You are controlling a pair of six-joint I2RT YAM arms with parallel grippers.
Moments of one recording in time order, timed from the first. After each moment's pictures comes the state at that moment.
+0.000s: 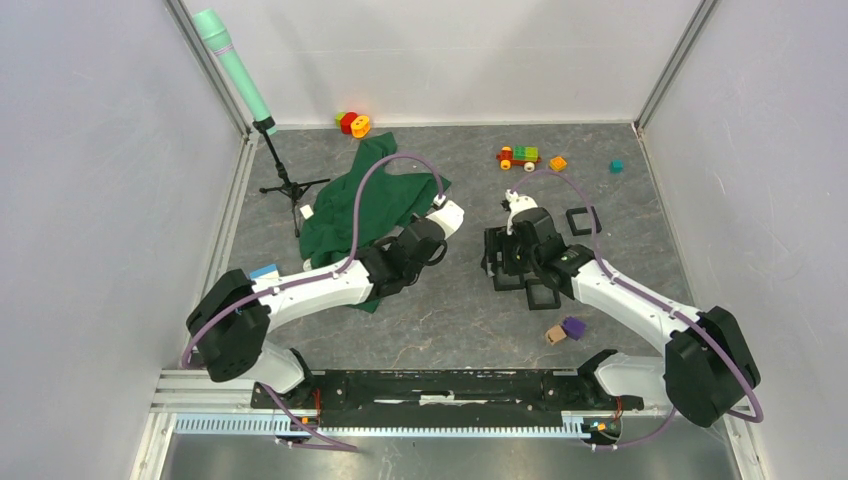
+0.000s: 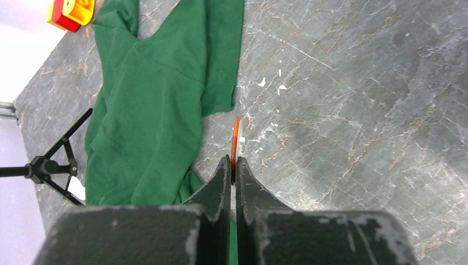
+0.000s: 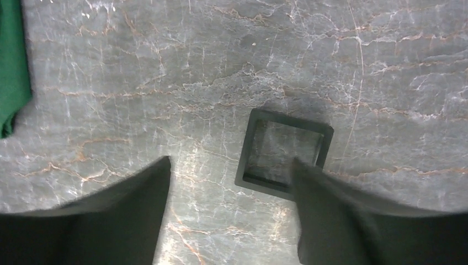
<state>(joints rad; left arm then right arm) -0.94 1.48 0.92 -0.07 -0.61 0.14 0.57 1.24 0.73 -0.26 0.05 0.37</state>
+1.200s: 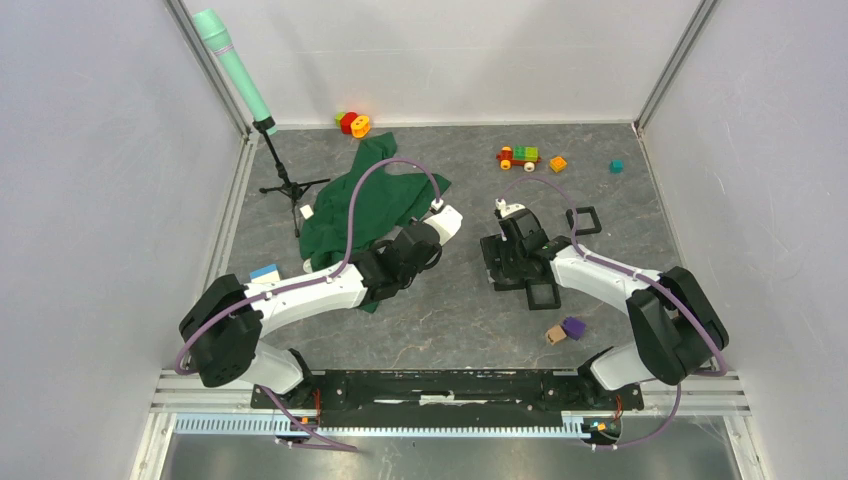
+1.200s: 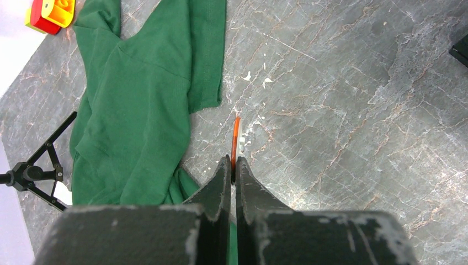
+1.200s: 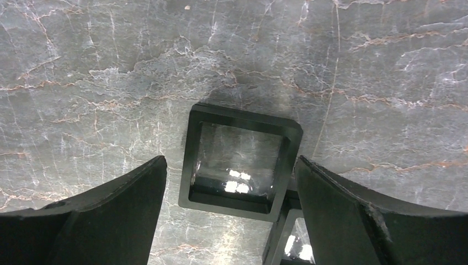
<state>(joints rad) -0.94 1.44 0.88 -0.07 -0.54 0.14 0.54 1.45 0.76 -0.30 0.14 0.27</state>
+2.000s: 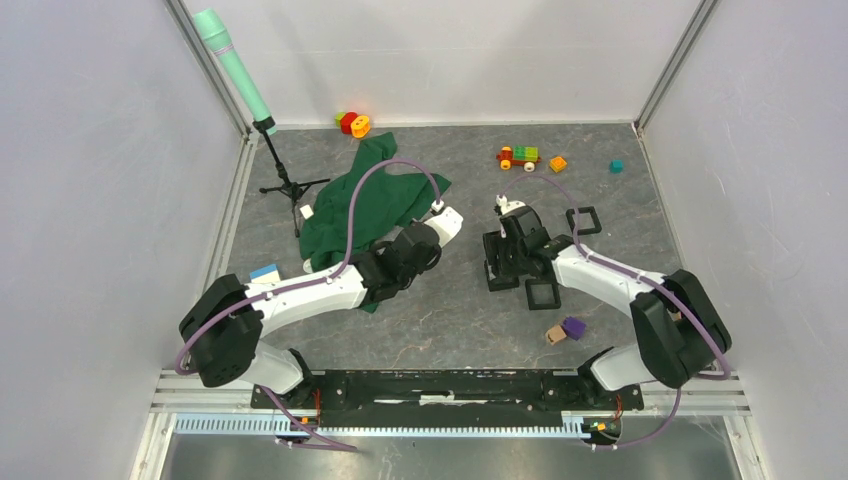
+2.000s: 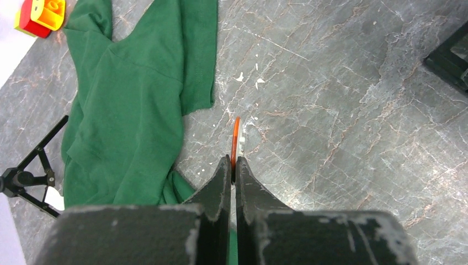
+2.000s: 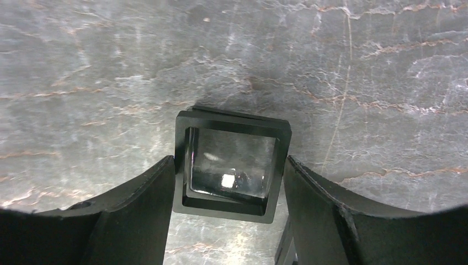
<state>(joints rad) -0.94 1.44 0.88 -0.06 -0.52 0.14 0.55 1.45 0.77 -0.29 0.11 0.31</state>
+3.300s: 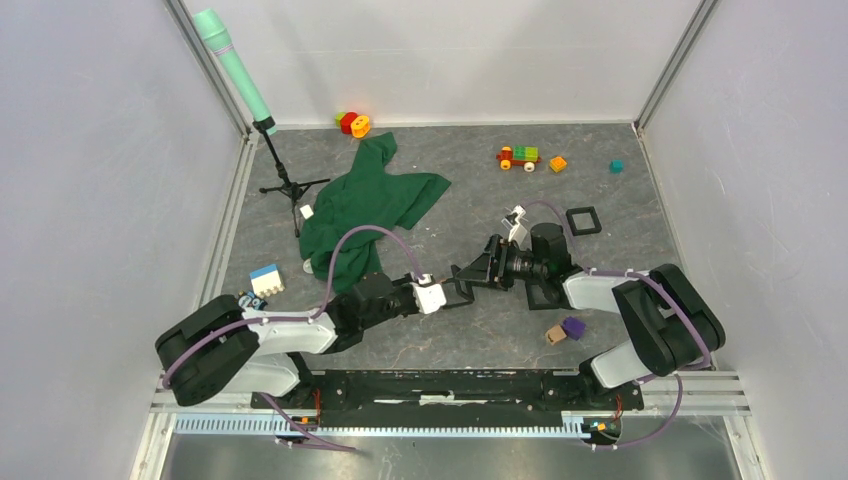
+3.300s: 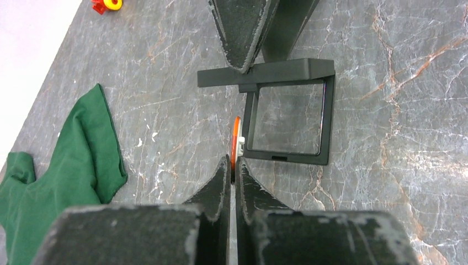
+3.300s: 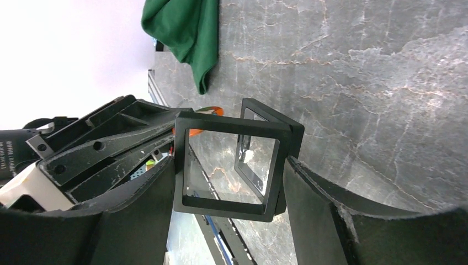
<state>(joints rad) -0.94 1.28 0.31 0.65 0.05 0.53 0.40 1.49 0.44 0.52 -0.73 0.84</state>
